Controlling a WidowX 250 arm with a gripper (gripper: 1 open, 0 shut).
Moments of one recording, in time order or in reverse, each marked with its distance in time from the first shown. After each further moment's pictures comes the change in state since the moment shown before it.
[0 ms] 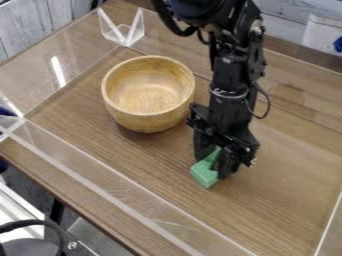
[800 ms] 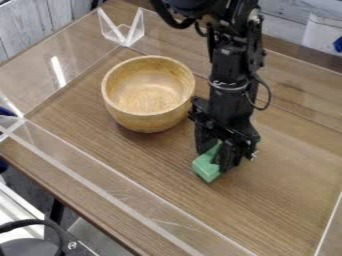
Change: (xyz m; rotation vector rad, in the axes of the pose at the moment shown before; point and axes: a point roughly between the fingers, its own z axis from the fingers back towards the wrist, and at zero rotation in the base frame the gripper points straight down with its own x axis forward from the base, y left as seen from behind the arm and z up) arm 0.001 0.004 0.009 -0.015 -0.026 -0.005
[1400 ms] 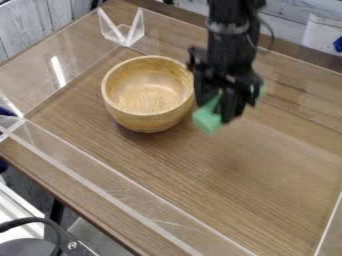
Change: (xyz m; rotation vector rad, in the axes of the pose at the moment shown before) arm 0.007 0.031 0.067 0.046 -0.098 0.079
